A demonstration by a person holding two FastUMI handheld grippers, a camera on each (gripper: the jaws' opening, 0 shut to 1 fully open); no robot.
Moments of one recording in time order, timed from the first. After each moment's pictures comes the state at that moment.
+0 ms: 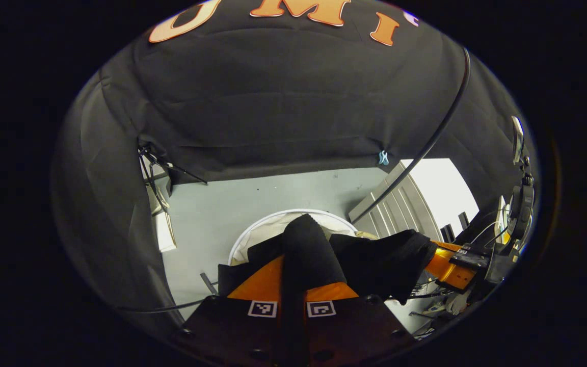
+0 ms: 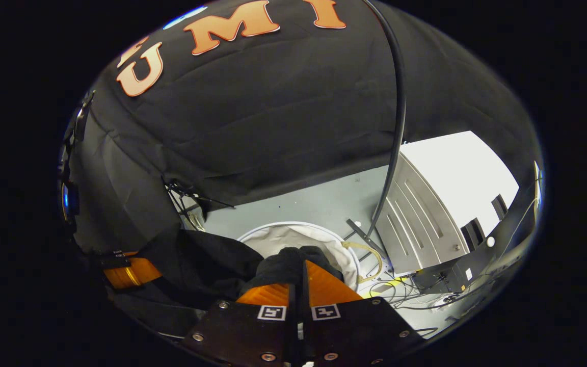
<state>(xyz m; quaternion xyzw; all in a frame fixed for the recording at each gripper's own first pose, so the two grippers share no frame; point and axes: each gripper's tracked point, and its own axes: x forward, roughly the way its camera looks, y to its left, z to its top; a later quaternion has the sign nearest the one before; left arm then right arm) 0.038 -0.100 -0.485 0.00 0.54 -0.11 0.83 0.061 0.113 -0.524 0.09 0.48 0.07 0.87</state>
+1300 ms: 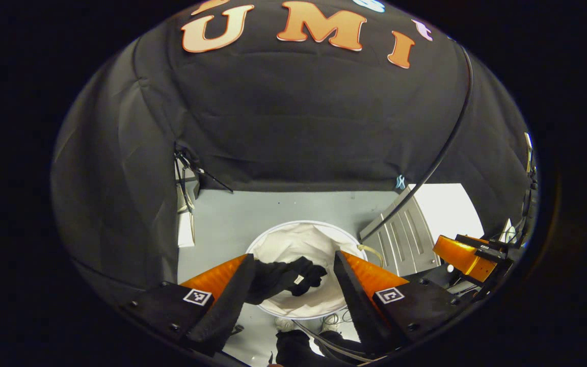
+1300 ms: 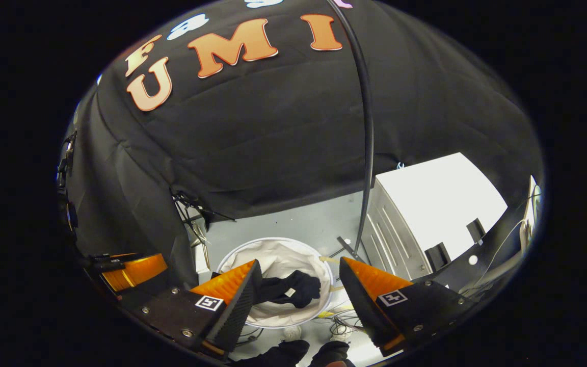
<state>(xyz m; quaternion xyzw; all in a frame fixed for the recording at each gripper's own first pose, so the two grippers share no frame) 0.012 -0.090 -0.385 -0.02 0.47 -0.02 0.88 0.065 0.036 -0.402 0.08 0.42 0.09 0.90</state>
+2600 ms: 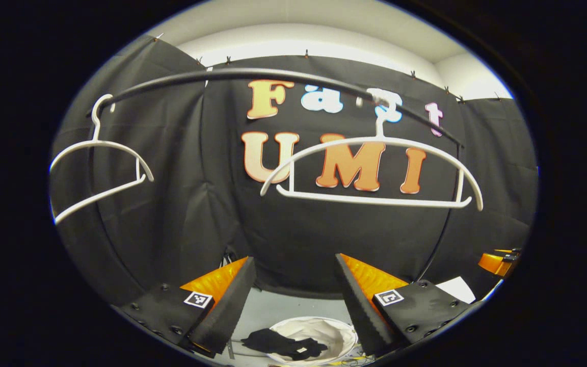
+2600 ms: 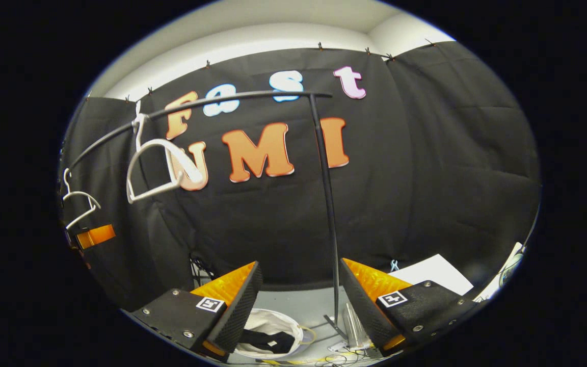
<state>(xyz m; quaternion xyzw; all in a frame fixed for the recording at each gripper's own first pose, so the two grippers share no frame) 0.005 -0.053 -0.049 -0.02 0.13 0.09 0.99 0.091 -0.068 -0.087 0.07 0.16 0.14 0.98</state>
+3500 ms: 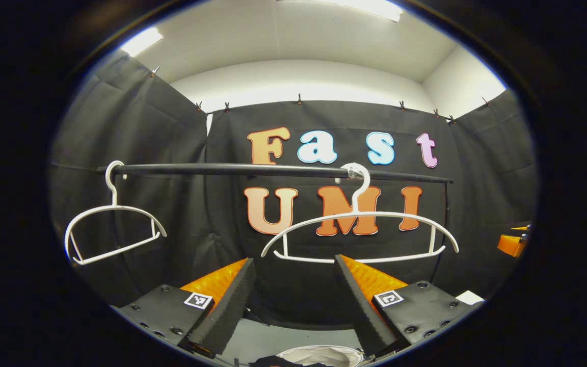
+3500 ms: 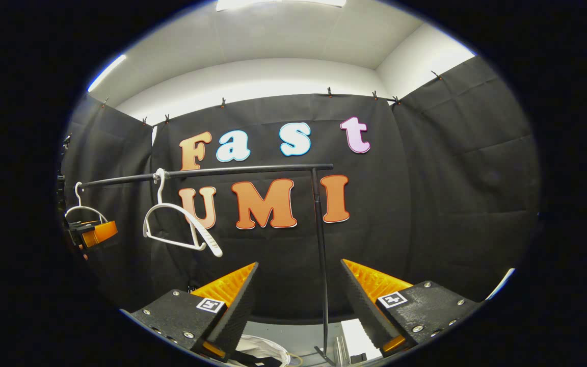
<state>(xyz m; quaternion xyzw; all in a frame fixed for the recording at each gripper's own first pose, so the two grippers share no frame) -0.009 -0.074 0.030 0.03 0.01 0.10 0.99 0.080 -0.101 0.004 0.06 0.03 0.15 0.99</state>
